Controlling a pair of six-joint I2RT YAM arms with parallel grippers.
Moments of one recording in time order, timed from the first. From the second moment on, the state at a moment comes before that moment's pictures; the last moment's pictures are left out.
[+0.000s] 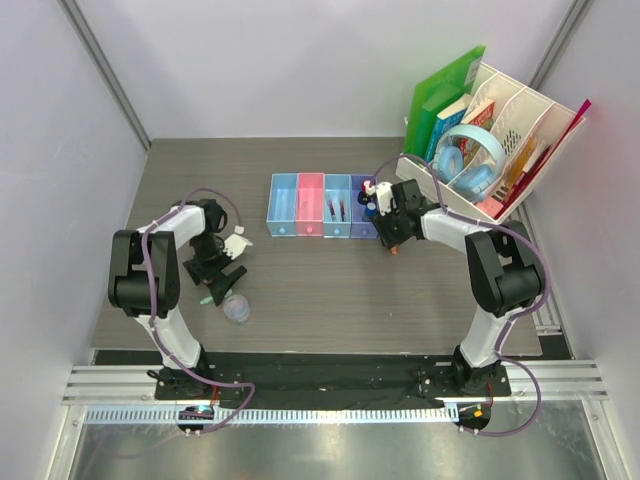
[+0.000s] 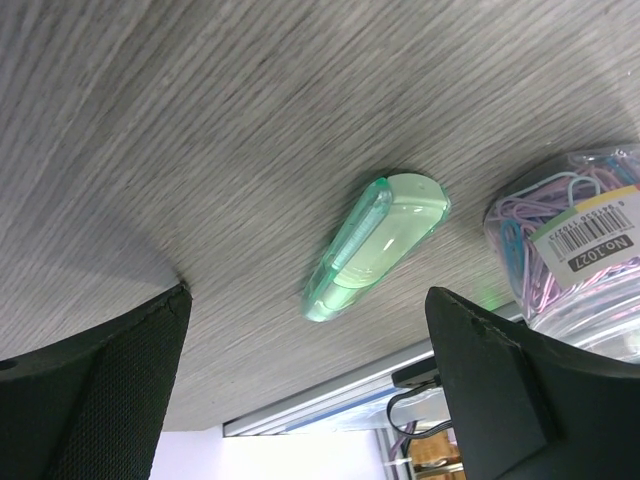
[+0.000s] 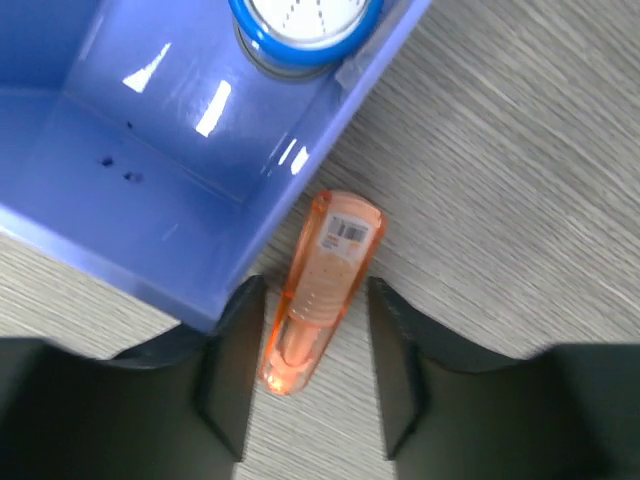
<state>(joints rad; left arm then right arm) -0.05 1.79 1.10 -1.06 0.06 0.72 0.33 1.79 1.06 -0.24 -0.08 -0.26</state>
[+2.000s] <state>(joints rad) -0.23 1.64 0.87 -0.83 -0.06 0.87 0.31 1.54 1.51 -0.46 -0.08 -0.13</state>
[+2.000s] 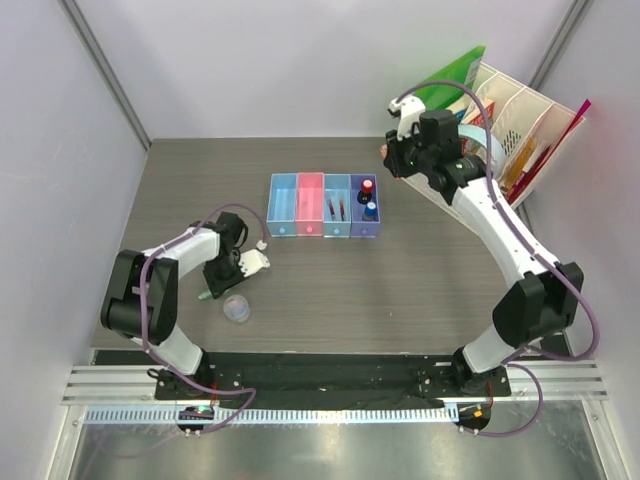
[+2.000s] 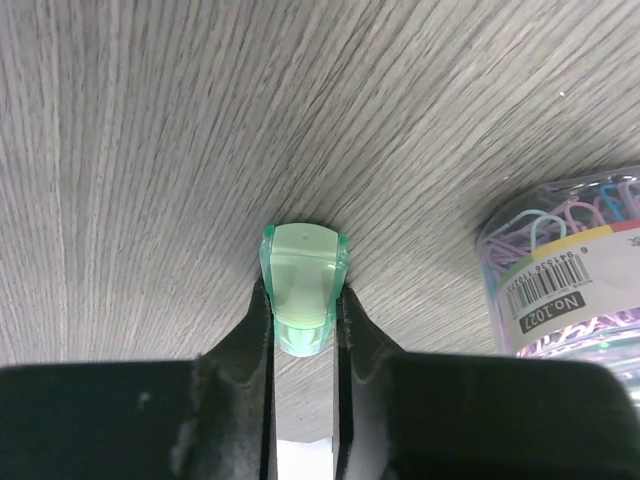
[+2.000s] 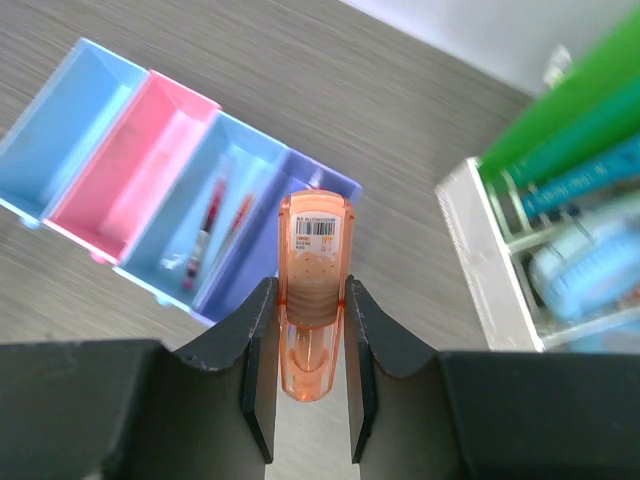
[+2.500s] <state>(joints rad) -0.19 1.69 1.25 -0.90 0.22 0.71 0.48 2.04 1.83 -0.42 -0.28 -0.05</state>
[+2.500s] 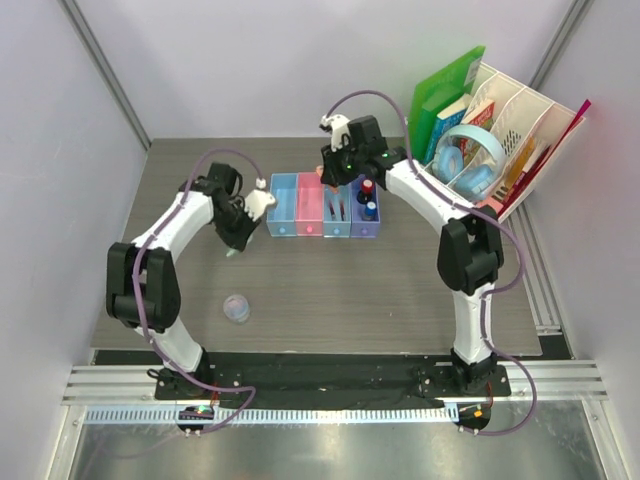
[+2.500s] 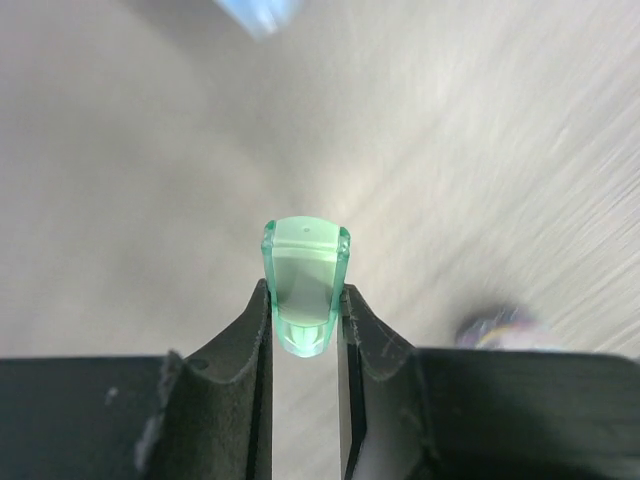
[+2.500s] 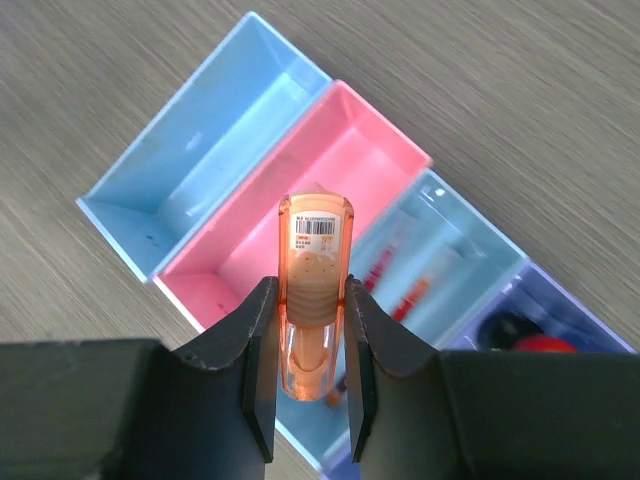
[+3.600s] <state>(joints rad) -0.23 1.91 1.81 -0.81 0.63 0.31 0.54 2.25 1.92 -0.38 -0.31 -0.02</state>
